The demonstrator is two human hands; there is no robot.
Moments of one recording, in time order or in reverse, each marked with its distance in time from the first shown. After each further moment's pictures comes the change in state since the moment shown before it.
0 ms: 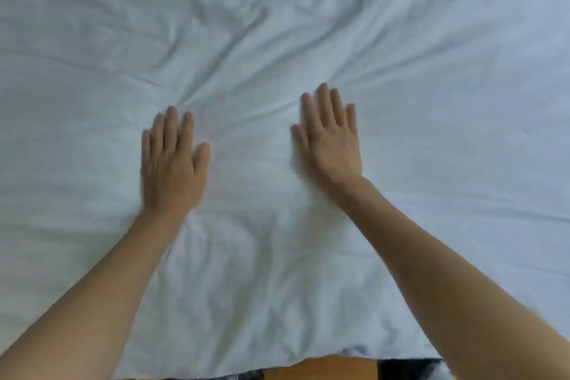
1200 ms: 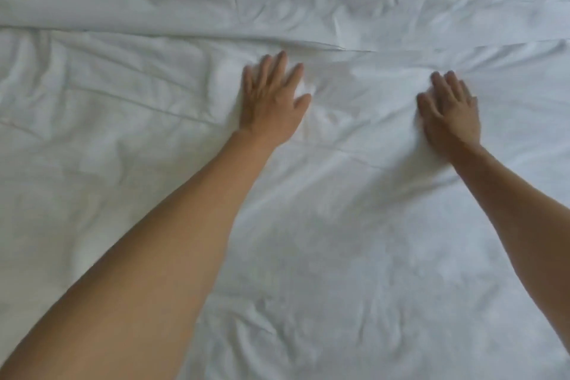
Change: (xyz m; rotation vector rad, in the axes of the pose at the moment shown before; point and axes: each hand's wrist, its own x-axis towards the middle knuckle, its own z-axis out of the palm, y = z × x) left_hand 0.207 -0.148 -0.037 -0.143 -0.127 0.223; right_hand 0.156 -0.106 -0.001 0.050 0.067 0.377
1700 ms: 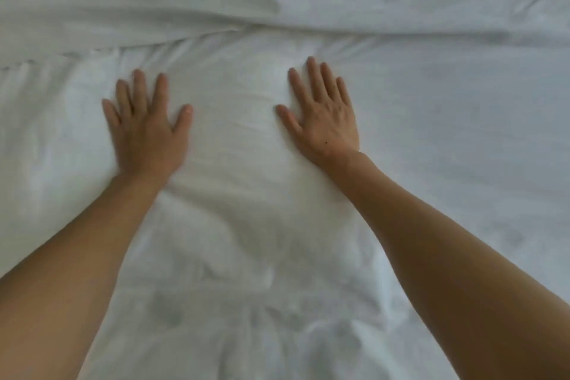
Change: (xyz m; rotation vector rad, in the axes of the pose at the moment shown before) left_hand -0.154 -0.505 -0.071 0.160 0.065 -0.438; right_hand -0.127 -0.493 0.229 -0.123 -0.129 -0.460
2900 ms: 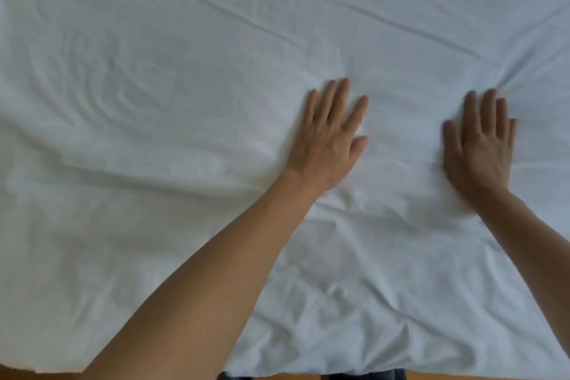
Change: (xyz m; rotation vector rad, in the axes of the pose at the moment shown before) left_hand -0.187 0.181 0.020 -0.155 0.027 0.556; right_hand -0.196 0.150 -0.031 -0.067 0.072 0.383
